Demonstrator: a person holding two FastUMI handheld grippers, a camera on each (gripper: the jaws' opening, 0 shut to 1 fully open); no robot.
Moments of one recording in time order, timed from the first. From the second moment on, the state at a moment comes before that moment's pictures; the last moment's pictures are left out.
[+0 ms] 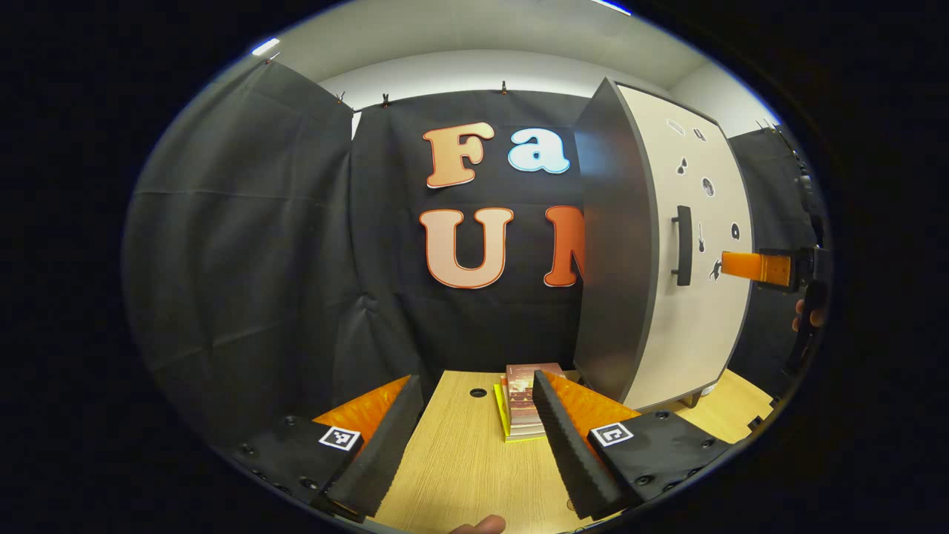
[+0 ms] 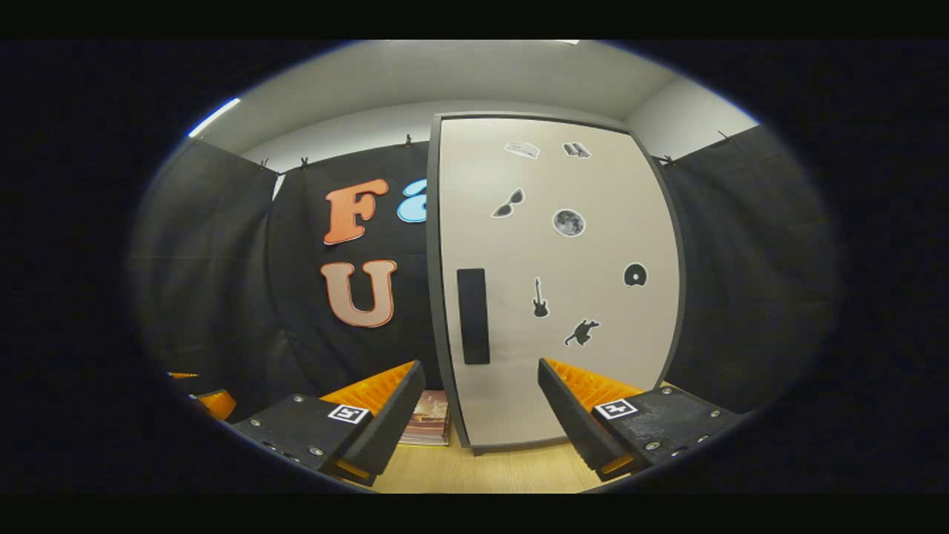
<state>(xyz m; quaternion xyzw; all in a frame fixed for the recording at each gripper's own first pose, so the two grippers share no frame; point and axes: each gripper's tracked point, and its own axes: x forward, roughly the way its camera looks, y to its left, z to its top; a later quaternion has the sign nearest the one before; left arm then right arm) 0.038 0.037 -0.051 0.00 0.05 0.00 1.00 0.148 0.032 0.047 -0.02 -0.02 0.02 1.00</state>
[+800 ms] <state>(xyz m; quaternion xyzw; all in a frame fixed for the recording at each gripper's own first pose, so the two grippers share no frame) 0.090 0.114 -0.086 -0.01 0.08 0.06 0.99 0.269 0.043 0.058 -0.01 0.00 0.01 1.00</state>
